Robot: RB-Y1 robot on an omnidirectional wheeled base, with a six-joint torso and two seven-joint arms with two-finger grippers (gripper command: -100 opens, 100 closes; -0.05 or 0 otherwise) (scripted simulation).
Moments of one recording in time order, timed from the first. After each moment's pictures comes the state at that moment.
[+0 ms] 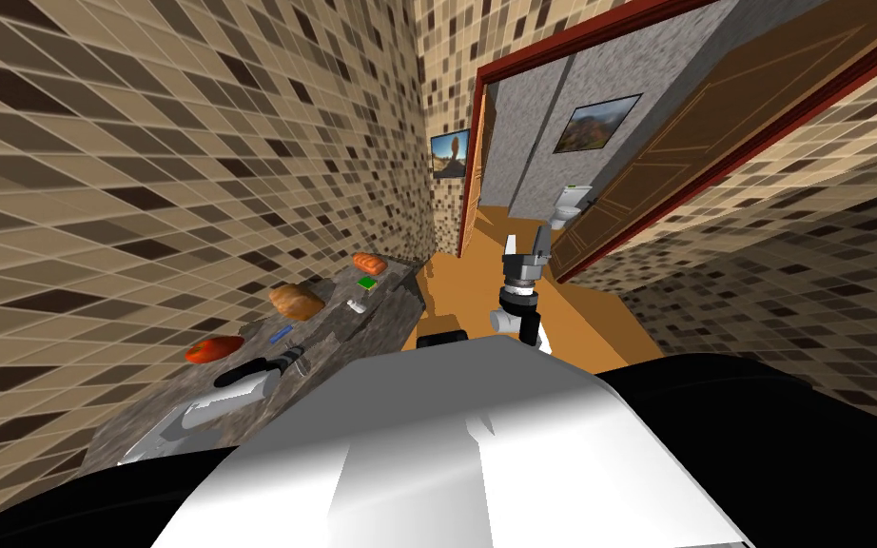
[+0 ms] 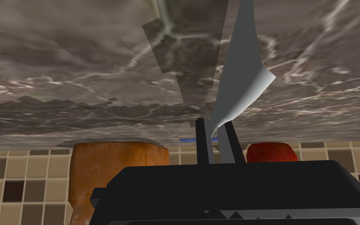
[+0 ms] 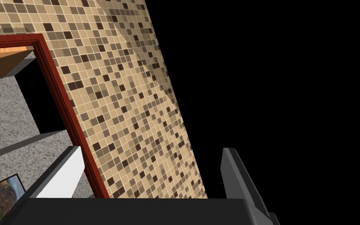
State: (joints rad) left arm 0.52 0.87 0.32 -1.41 0.50 0.60 -0.80; right arm 0.47 0.00 0.01 -2.33 -0.01 -0.63 0.04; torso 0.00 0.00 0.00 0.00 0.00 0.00
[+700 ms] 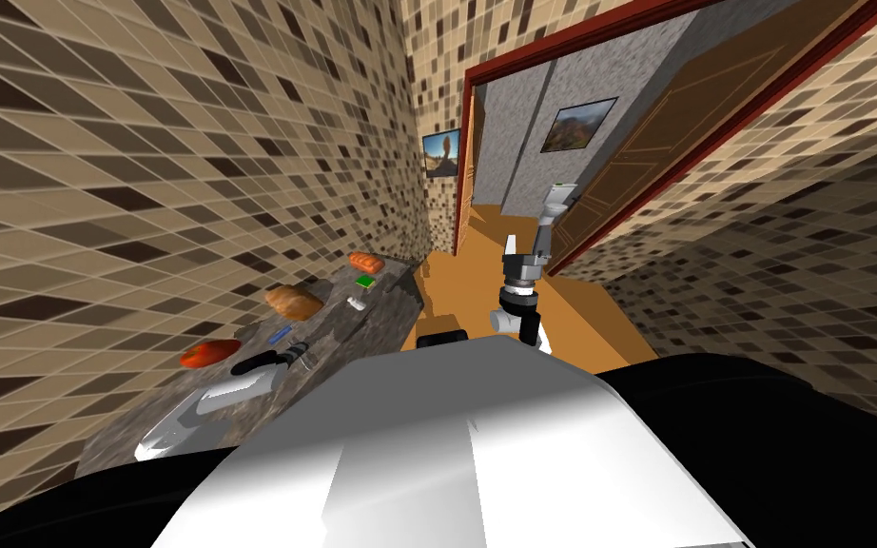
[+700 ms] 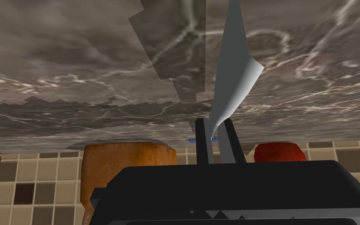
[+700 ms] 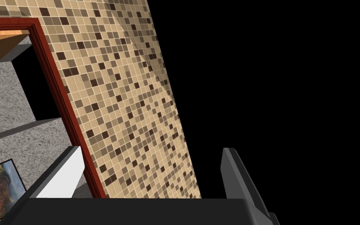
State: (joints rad) left arm 0.51 0.88 0.28 -1.48 0.42 0.68 -0.67; right arm 0.47 0.00 0.01 -2.33 -0.01 -0.63 0.04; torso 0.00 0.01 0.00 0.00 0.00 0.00
